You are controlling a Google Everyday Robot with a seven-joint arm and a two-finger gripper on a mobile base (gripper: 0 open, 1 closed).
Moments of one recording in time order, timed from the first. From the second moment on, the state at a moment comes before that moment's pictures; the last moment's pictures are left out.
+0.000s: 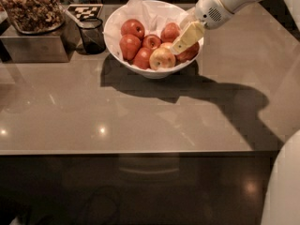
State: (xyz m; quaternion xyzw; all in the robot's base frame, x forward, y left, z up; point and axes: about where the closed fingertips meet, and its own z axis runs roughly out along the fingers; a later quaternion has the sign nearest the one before) arm 0.668 -0.102 0.945 -0.55 0.76 0.17 0.31
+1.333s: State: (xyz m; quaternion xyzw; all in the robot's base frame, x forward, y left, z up) arm 0.674 -0.112 0.919 -0.55 0.77 0.15 0.29
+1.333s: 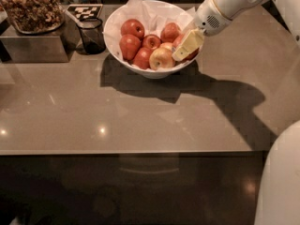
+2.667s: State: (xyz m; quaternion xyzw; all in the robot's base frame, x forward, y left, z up) arm 0.678 -0.103 0.915 -0.56 0.76 0.17 0.28
